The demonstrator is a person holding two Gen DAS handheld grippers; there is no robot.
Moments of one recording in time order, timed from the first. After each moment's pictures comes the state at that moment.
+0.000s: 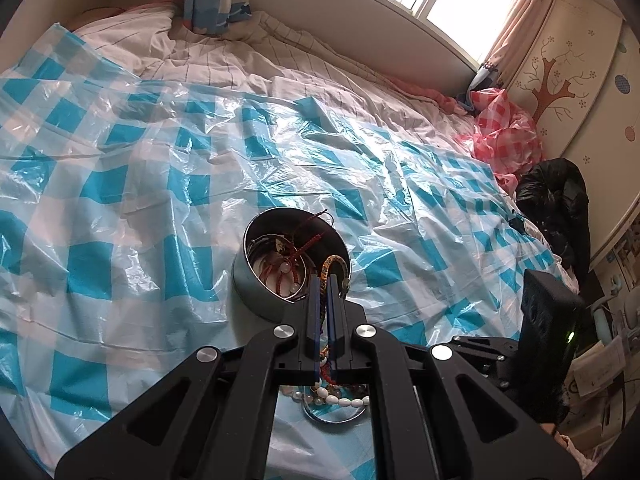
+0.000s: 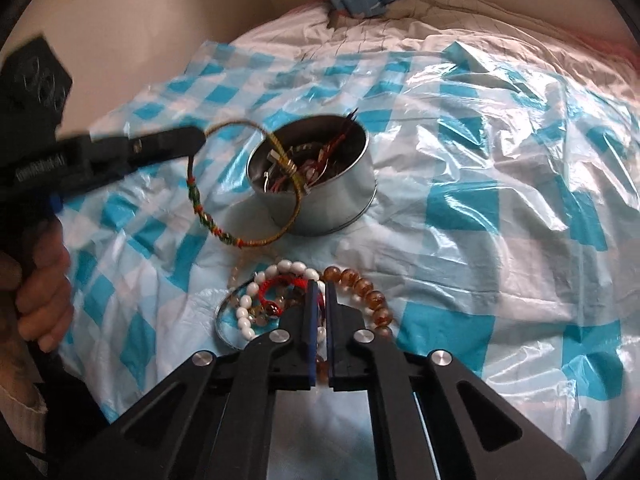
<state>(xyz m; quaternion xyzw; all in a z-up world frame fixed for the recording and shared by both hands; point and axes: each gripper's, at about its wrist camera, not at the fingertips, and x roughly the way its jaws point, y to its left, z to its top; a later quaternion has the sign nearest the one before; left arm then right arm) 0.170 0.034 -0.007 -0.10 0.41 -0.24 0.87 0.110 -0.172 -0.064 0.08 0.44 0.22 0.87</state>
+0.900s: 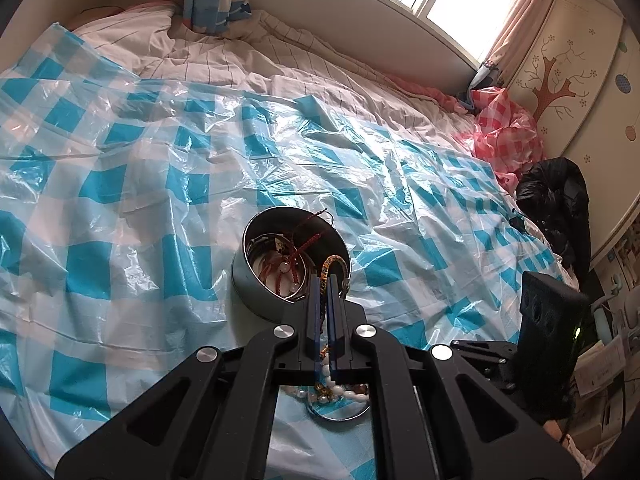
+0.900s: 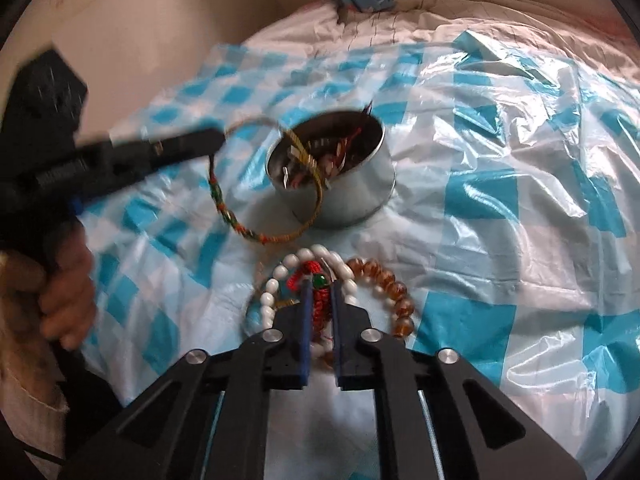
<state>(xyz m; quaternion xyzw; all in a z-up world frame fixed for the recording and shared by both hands) 0.171 0.033 -0.007 -0.10 0.41 -0.24 0.87 0.108 -0.176 -0.067 0.12 0.44 0.25 0.85</state>
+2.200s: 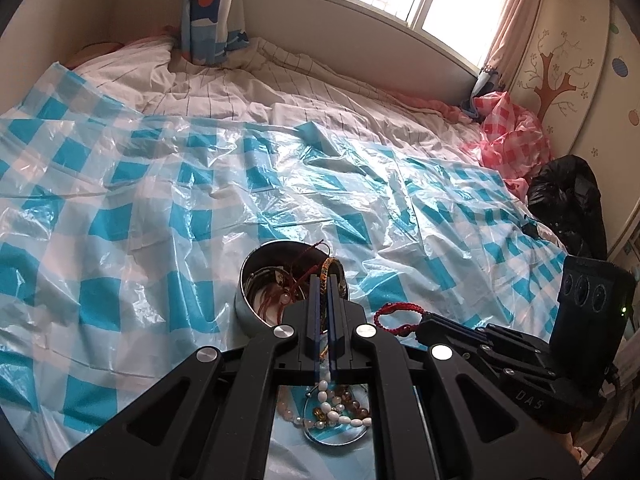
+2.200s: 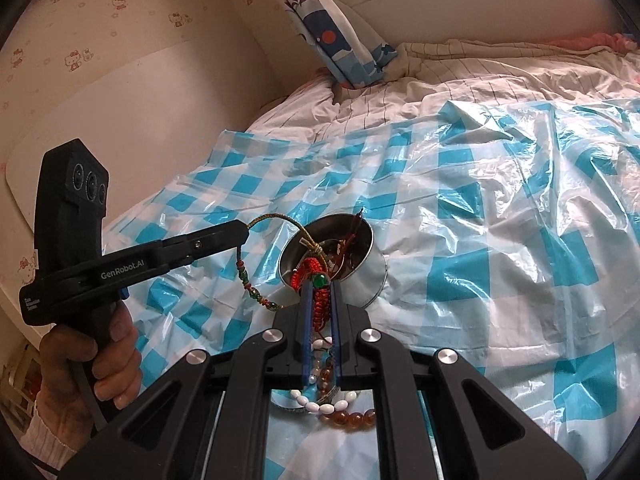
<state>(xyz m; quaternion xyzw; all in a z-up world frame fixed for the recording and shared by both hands) 0.169 0.017 0.011 -0.07 0.37 -0.22 0.90 0.107 -0.194 -0.026 0.16 0.33 0.24 0.90</state>
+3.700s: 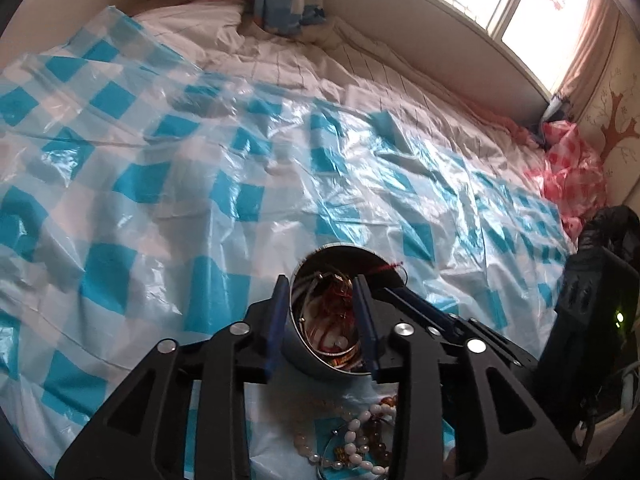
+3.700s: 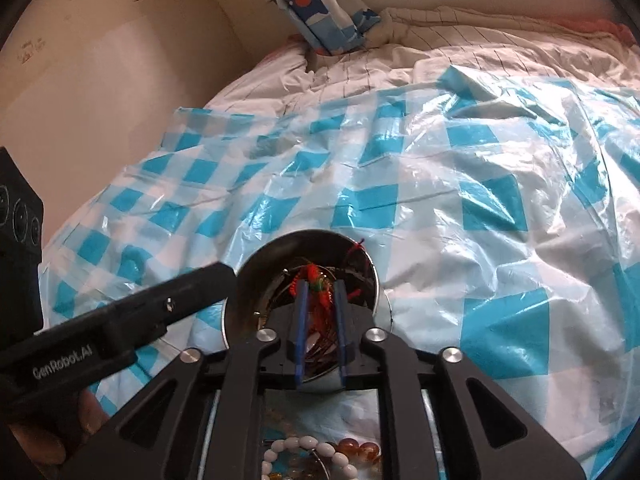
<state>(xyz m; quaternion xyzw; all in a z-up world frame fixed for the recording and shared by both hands) 0.216 0.021 -0.025 -0.13 0.41 -0.10 0.90 0.198 -0.144 -0.055 0.14 0.38 0.20 0.90</state>
